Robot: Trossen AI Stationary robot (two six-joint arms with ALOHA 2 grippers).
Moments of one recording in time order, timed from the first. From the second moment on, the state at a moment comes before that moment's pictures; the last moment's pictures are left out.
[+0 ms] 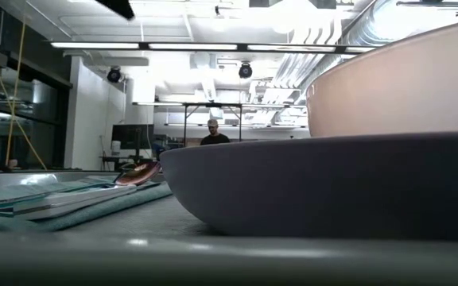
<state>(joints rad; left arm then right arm) -0.37 1.20 1.30 -1.20 -0.88 -0.93 -0.15 1.08 2.18 -1.57 0.01 0.15</state>
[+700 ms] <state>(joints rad) -0.73 0.96 1.18 -1.32 -1.19 -0.86 0.05 1.72 2.18 -1.10 -0.09 0.15</state>
